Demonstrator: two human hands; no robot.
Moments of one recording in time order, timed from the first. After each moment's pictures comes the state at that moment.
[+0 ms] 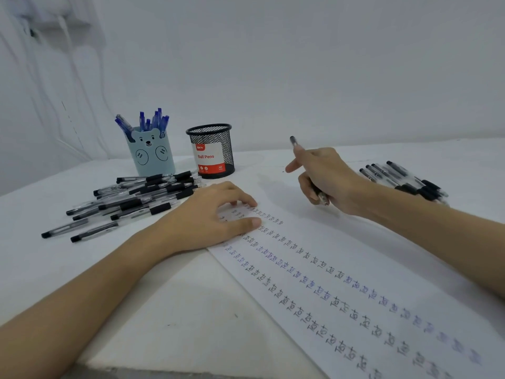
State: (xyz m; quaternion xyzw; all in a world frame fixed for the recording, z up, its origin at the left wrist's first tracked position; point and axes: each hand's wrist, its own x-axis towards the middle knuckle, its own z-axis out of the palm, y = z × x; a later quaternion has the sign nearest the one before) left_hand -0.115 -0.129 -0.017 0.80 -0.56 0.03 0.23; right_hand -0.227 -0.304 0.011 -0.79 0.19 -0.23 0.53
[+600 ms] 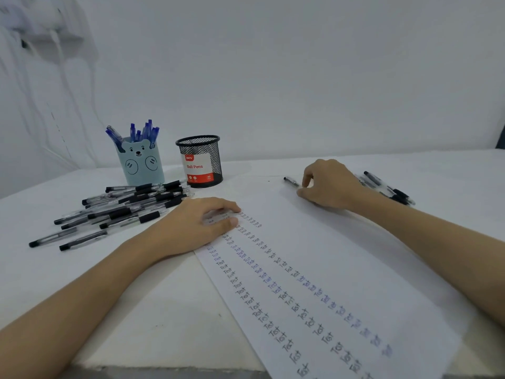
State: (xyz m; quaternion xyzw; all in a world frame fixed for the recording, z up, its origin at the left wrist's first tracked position) left_hand -0.108 -0.130 -0.021 0.81 -0.53 -0.01 0.26; right_hand -0.229 -0.363 -0.003 -0.94 0.25 -0.23 0.08
